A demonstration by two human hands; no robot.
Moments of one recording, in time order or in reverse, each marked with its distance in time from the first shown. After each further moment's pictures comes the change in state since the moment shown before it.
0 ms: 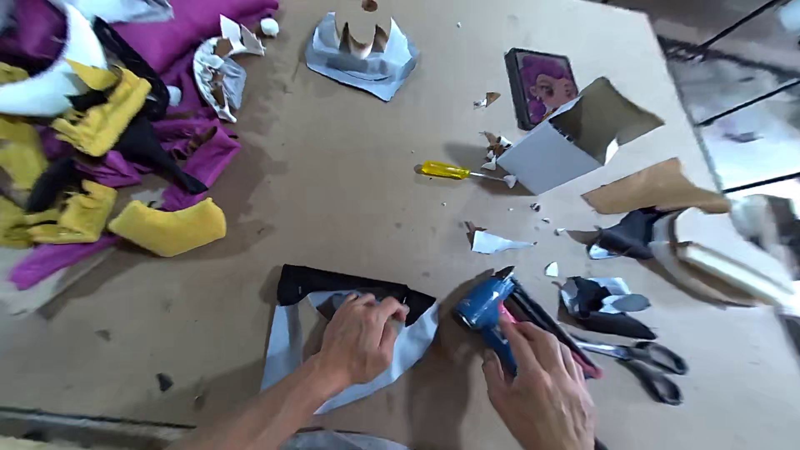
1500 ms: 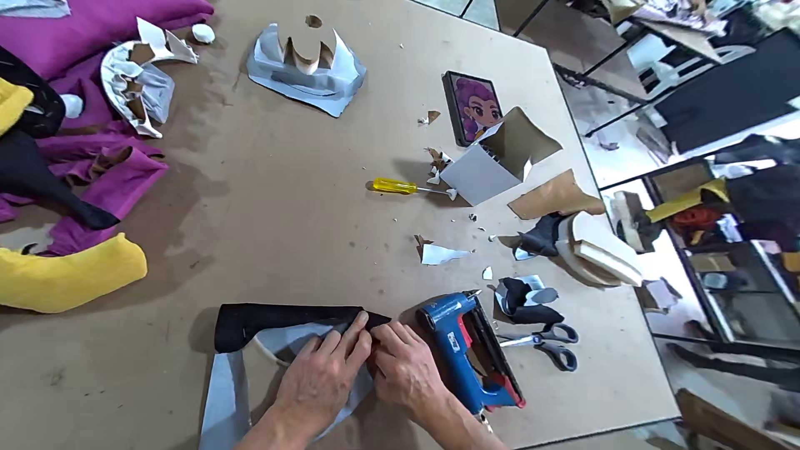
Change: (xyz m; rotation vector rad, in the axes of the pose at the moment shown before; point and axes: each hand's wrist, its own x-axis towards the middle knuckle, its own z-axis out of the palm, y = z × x) left_hand 0.002 -0.014 0.047 0.580 0.337 0.323; right_hand 0.053 -0.036 0.071 0.194 0.118 -0.535
